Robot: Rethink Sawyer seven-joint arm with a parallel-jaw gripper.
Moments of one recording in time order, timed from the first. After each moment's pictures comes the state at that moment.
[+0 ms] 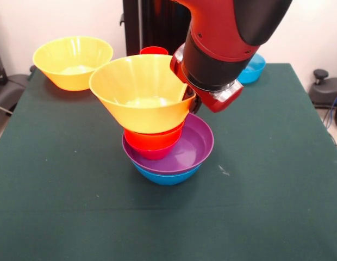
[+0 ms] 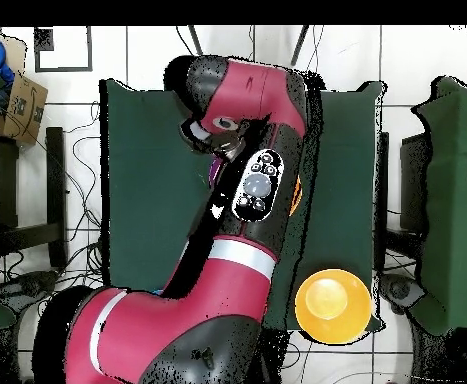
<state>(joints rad) 0.00 -0.15 -0.47 0.74 0.27 1.44 2.28</state>
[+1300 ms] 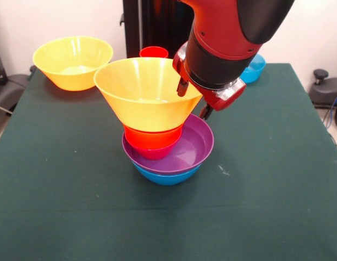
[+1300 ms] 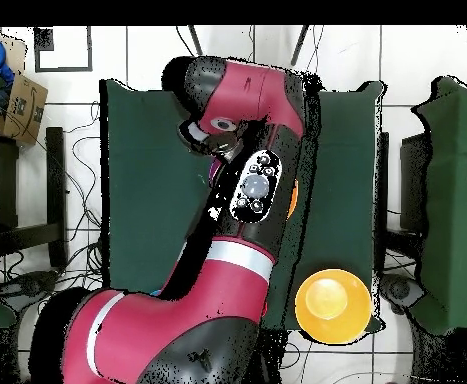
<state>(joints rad) 0.00 -0.16 -0.47 0.76 0.27 1.44 2.28</state>
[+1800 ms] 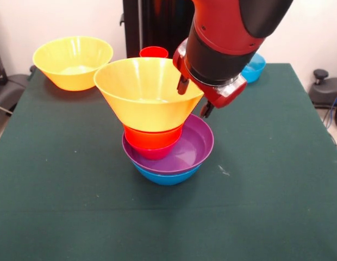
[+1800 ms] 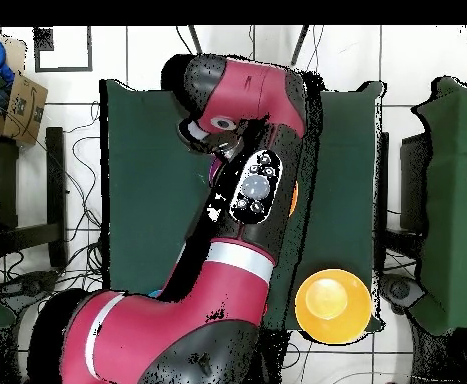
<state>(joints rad) 0.00 -0.18 -0.47 0.76 0.27 1.44 2.28</state>
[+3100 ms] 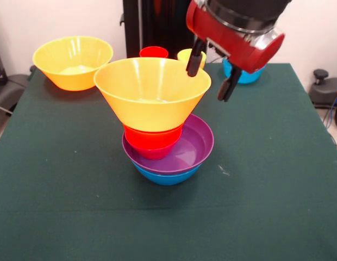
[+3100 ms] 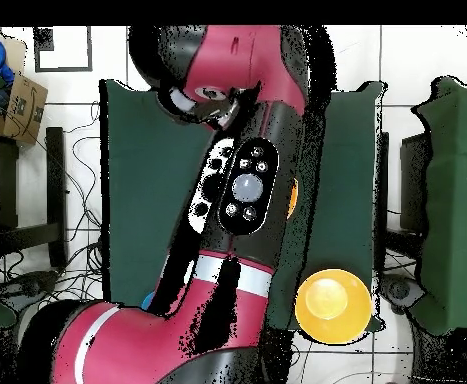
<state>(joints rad) 0.01 -0.24 -0.49 0.60 0.27 1.45 2.28</state>
